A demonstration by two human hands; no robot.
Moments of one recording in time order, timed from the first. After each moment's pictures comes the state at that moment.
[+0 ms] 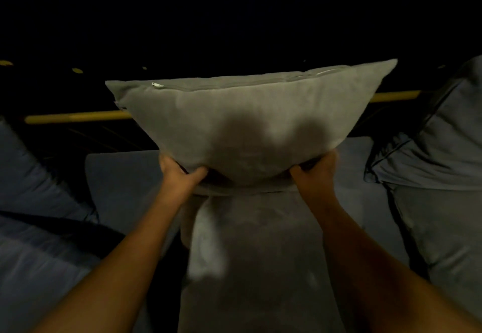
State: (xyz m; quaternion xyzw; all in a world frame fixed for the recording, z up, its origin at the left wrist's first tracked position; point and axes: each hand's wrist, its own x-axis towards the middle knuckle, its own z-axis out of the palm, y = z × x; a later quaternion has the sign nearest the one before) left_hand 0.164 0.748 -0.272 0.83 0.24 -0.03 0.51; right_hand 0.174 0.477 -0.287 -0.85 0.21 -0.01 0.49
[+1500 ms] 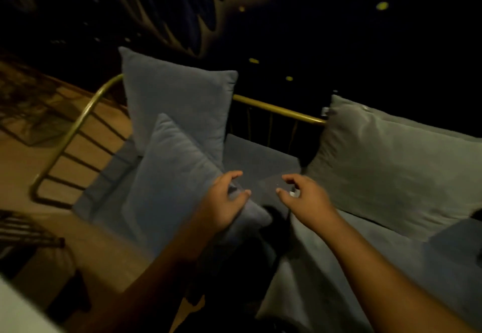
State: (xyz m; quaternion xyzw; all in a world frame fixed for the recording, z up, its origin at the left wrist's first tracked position) left_hand -0.069 0.941 -0.159 0.85 0.25 0.01 0.47; right_hand 0.033 0.765 -0.149 -0.89 -0.17 0.25 0.34
